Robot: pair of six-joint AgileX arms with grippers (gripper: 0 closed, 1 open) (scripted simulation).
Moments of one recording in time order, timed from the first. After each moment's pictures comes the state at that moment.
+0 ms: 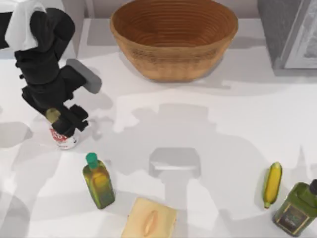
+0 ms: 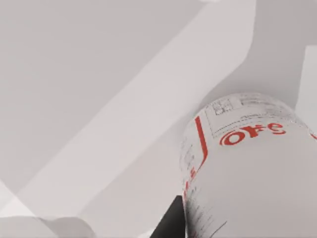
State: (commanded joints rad) left arm -0.24 2.01 1.44 -1.00 0.00 0.57; right arm 0.00 0.00 0.00 0.00 0.00 0.00
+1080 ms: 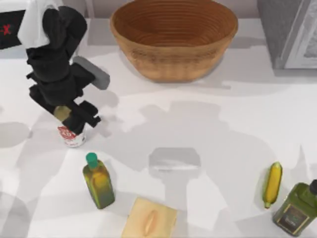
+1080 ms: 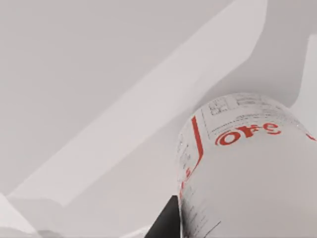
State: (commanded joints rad) left arm -0.28 2.04 1.50 -1.03 0.00 0.47; right arm 0.00 0.00 0.00 0.00 0.00 0.00
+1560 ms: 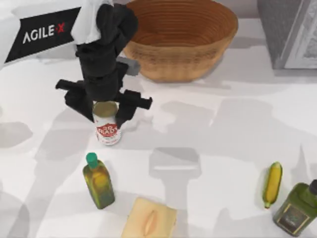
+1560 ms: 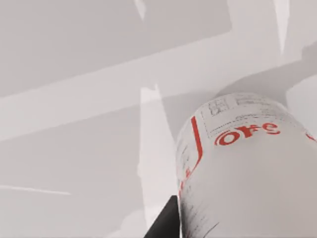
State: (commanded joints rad) left arm -0.46 2.17 1.70 -1.14 0.00 -0.14; right arm 0.00 0.00 0.00 0.00 0.00 0.00
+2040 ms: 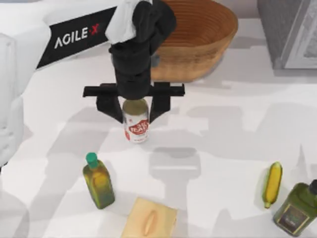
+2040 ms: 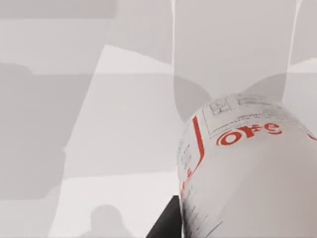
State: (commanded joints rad) left arm -0.58 2.22 1.84 -1.19 0.00 -0.55; right arm 0.00 0.00 0.00 0.00 0.00 0.00
